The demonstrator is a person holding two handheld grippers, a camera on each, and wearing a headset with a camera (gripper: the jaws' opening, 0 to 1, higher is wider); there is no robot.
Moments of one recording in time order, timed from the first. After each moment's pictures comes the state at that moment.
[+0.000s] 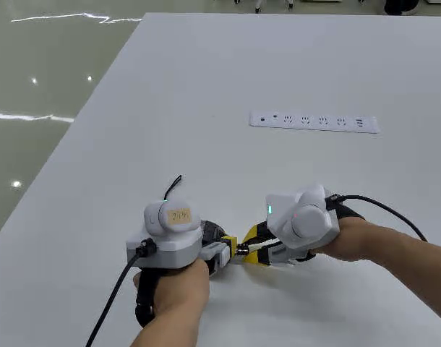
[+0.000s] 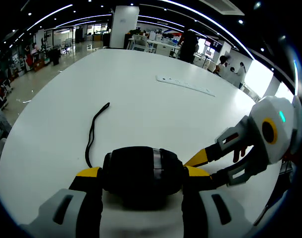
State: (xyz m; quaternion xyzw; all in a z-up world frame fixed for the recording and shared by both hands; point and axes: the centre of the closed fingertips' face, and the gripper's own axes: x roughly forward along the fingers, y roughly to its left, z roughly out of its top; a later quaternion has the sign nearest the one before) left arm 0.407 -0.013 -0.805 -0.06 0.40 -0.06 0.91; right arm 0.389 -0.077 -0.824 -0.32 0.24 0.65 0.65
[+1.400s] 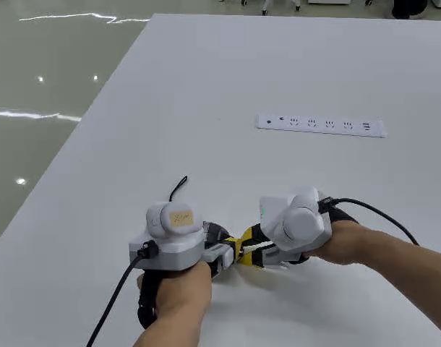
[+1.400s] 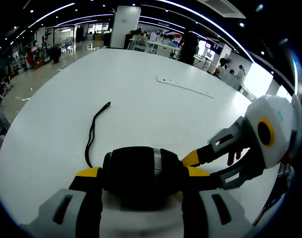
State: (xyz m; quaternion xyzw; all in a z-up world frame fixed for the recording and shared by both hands) left arm 0.405 -0.012 -0.804 -0.07 0.40 -0.06 0.91; right arm 0.389 -0.060 -0.825 -0.32 0.24 0.65 0.65
